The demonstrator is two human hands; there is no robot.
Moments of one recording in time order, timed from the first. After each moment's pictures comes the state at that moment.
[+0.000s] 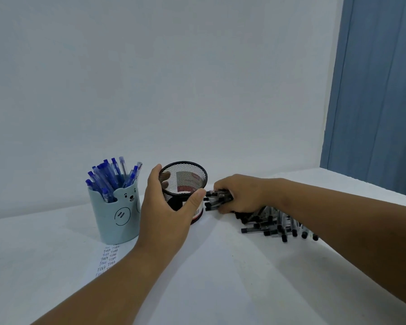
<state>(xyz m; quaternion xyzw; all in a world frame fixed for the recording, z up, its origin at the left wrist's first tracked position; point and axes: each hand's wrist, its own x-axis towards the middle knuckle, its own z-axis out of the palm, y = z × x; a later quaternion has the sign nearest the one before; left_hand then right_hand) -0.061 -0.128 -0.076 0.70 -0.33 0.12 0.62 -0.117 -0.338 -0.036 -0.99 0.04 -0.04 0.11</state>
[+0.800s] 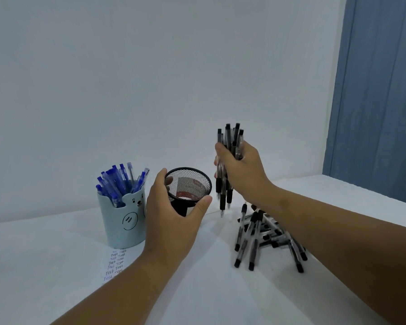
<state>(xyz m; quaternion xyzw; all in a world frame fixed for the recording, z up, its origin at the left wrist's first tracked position) -0.064 -0.129 -0.077 0.70 -0.33 0.18 0.60 -0.109 -0.291 -0.010 -0.72 0.04 -0.47 0.52</state>
